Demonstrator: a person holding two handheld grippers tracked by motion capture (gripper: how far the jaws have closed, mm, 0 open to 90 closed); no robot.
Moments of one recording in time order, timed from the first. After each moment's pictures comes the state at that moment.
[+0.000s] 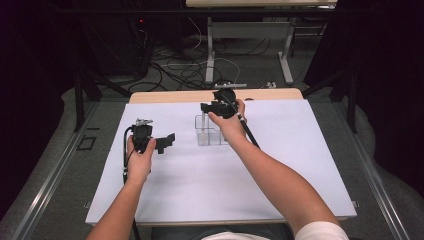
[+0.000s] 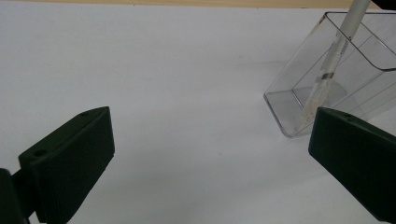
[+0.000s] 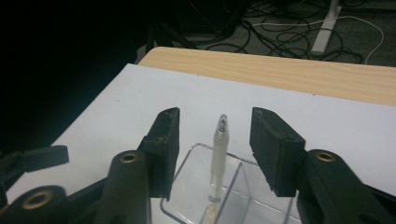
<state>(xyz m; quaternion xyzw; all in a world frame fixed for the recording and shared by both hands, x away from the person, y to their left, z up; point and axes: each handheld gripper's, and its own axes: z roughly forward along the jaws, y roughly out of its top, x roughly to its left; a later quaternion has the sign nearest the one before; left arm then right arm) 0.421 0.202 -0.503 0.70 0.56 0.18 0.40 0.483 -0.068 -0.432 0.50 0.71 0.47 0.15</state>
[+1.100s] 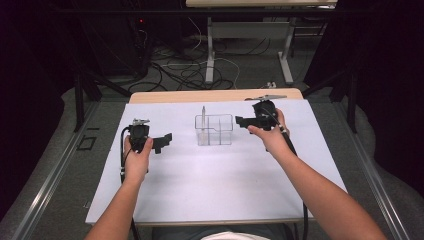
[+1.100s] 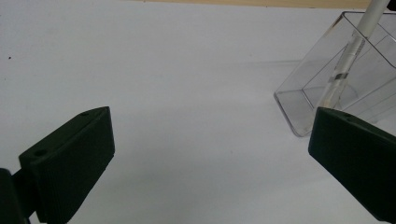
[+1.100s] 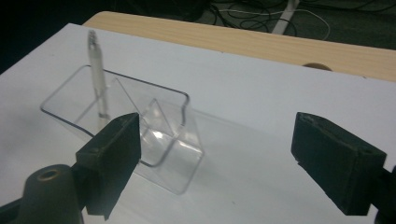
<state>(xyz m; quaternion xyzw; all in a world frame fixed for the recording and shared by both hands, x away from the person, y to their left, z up) 0.423 0.211 -0.506 0.70 0.57 0.18 0.40 0.457 -0.183 -0.457 0.50 0.73 0.43 0.19</state>
